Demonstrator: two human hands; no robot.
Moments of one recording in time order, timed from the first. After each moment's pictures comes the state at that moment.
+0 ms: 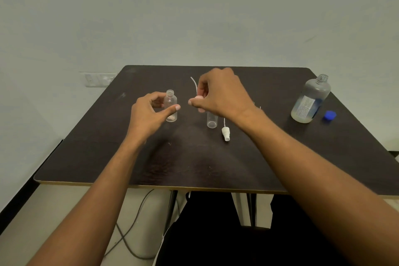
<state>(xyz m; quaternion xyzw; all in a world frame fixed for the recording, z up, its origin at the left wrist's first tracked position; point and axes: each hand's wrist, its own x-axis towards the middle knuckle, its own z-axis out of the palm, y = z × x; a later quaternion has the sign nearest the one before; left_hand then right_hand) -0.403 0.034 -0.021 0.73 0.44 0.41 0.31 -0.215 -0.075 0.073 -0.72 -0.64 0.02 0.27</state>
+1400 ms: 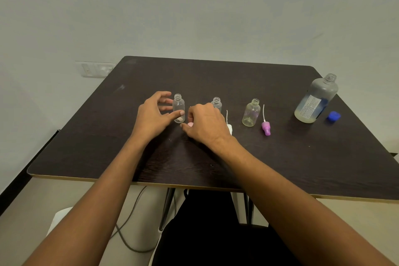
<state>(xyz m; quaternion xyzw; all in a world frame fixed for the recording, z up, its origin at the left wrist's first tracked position) -0.396 0.041 -0.047 0.75 0.44 0.36 0.34 -0.244 -0.046 -0.032 -0.75 -0.62 0.01 0.21</state>
